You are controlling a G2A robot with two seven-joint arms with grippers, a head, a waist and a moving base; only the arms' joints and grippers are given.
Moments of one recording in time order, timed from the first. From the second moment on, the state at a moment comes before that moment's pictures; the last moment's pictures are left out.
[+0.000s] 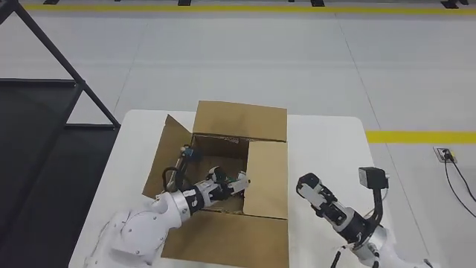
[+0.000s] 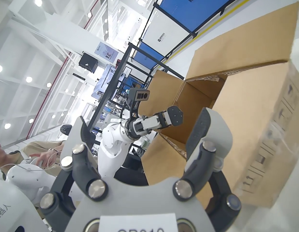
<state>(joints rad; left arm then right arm) 1.07 -1.19 -1.22 -1.82 0.38 -0.03 -0.75 -1.50 -1.39 1.62 -2.12 -0.12 -0.26 0.71</state>
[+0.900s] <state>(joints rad) 0.88 -1.24 -1.08 -1.58 0.12 -0.05 -0.80 -1.54 -1.35 1.62 -2.07 -0.04 -0.43 0.75</state>
